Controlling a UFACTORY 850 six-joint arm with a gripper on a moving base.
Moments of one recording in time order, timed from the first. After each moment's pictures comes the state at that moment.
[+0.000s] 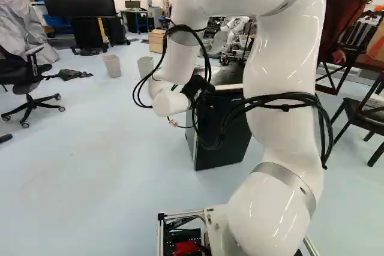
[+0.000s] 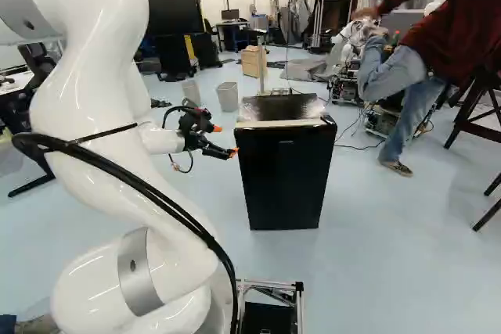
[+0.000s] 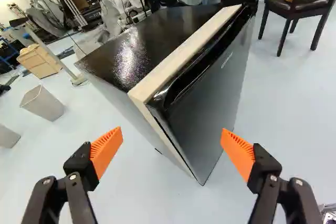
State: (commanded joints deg) arm 31.4 -20.2 -36.2 78.0 59.9 0.0
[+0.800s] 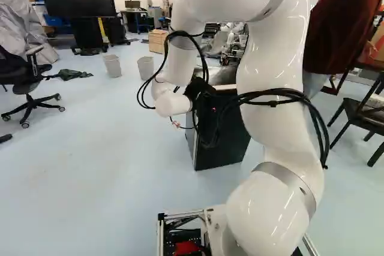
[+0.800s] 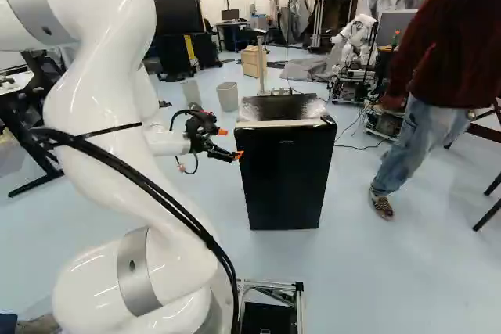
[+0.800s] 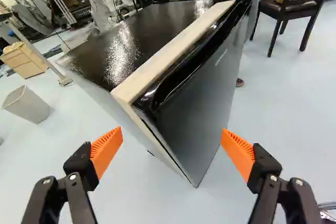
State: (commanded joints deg) arm 29.2 -25.3 -38.6 78.0 59.9 0.0
